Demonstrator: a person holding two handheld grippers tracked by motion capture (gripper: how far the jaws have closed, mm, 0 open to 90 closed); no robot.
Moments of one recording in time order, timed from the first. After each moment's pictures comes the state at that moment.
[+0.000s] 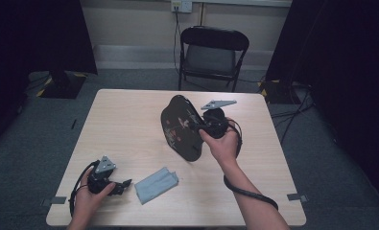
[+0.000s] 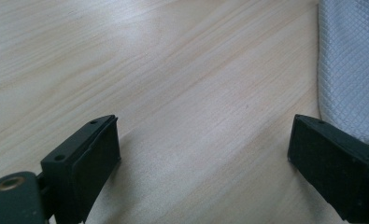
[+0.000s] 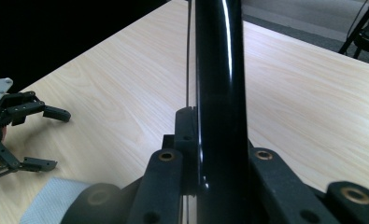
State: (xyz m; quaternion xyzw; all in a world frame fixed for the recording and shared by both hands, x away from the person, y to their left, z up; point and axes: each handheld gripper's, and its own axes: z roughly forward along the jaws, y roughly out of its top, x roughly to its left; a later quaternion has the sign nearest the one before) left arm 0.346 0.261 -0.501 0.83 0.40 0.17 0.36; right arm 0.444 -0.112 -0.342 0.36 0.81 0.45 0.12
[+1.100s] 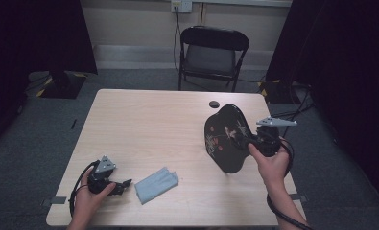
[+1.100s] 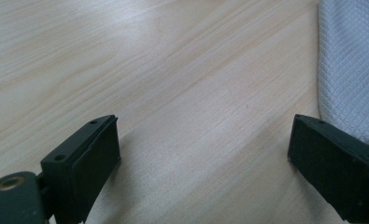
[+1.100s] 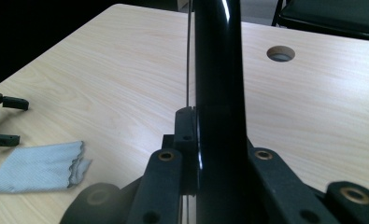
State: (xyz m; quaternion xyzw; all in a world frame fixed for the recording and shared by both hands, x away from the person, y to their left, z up) left arm 0.346 0.261 -0.501 0.83 0.40 0.17 0.36; right arm 0.393 -0.240 -0.348 0.45 0.76 0.45 0.16
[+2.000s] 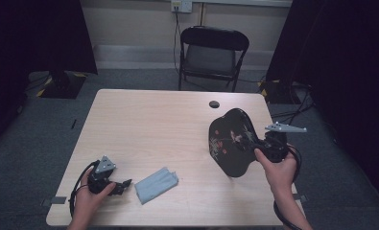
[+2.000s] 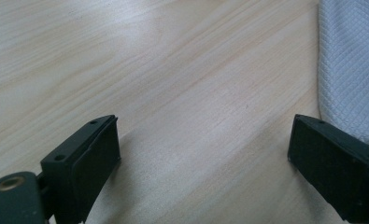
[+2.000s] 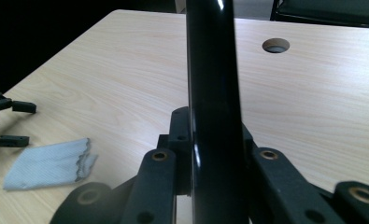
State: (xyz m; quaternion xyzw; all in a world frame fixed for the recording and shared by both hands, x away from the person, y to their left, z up) left arm 0.346 0.261 -0.501 0.83 0.40 0.17 0.36; right arm 0.378 -0.255 -0.352 0.47 0.74 0.46 0.15
